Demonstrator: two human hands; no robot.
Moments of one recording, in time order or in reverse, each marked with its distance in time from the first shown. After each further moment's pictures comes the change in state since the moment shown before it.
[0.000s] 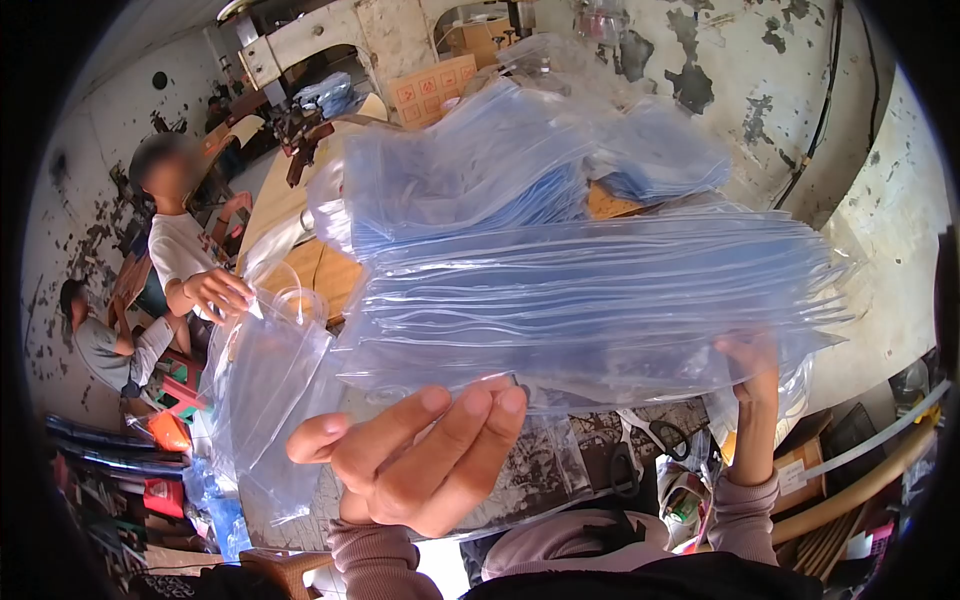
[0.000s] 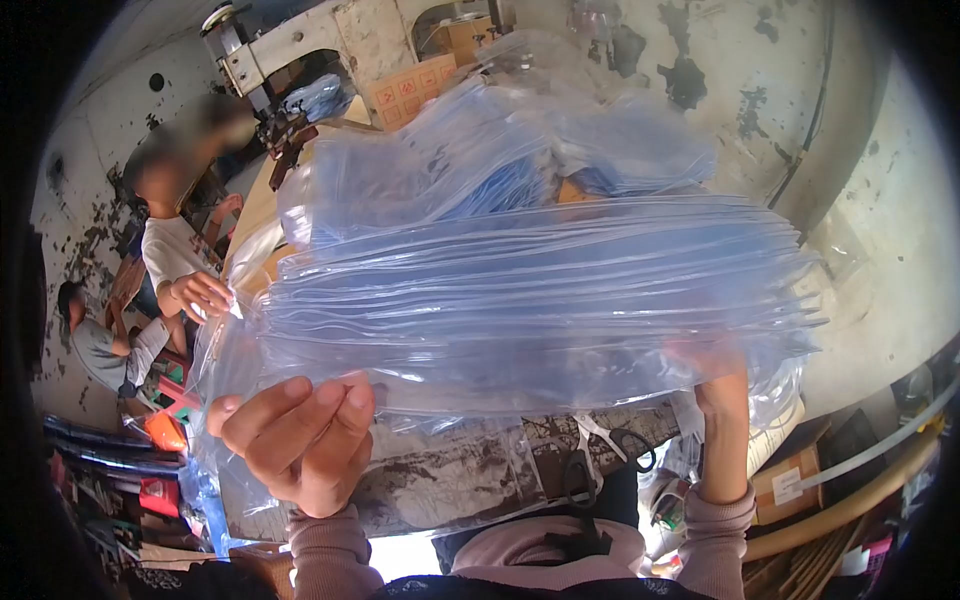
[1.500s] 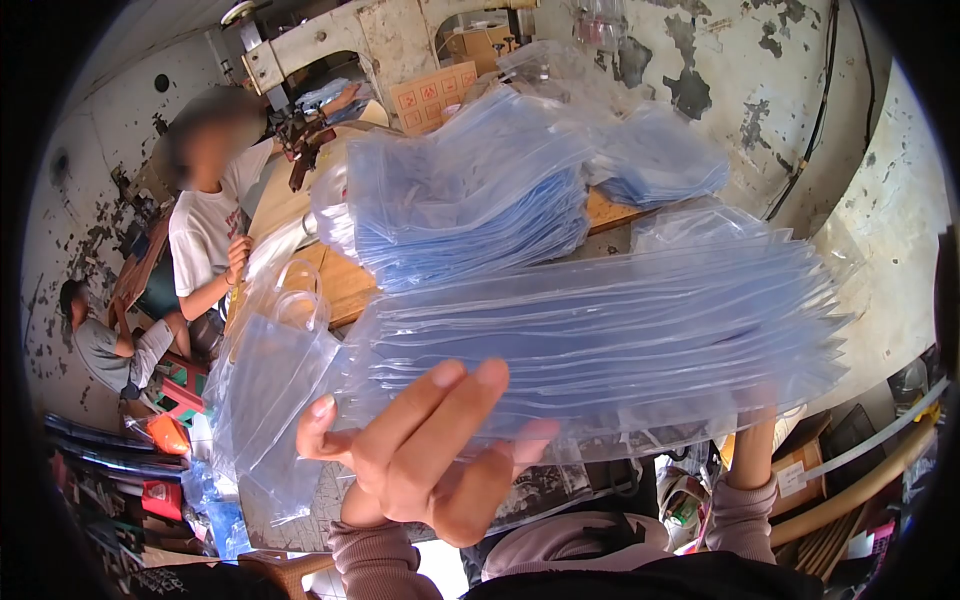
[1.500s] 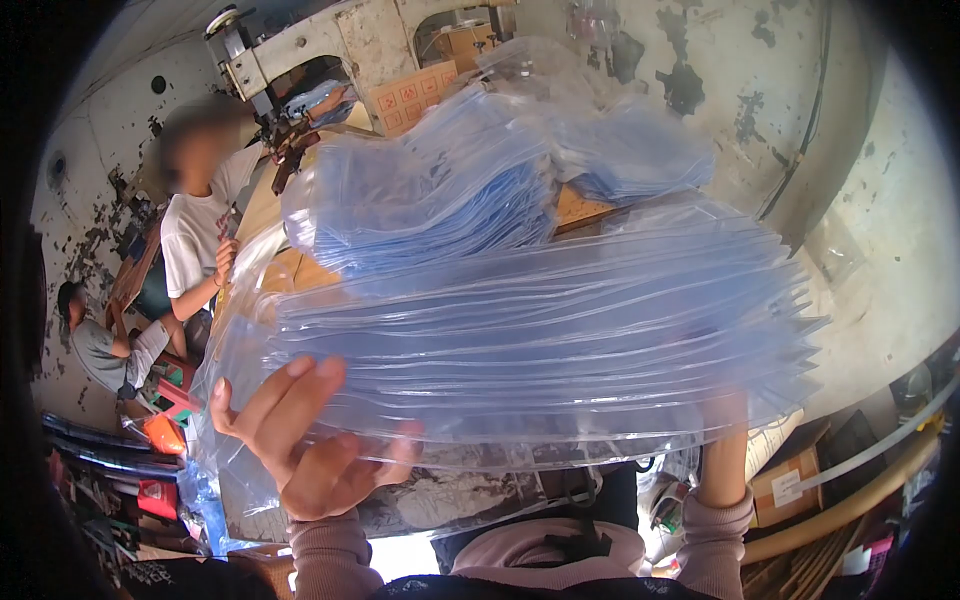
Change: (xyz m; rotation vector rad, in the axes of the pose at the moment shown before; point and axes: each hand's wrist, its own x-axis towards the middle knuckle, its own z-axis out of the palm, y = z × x) left_hand 0.004 0.003 0.000 -0.187 0.038 -0.083; right_hand 0.011 0.045 -0.051 0.214 0.013 -0.036
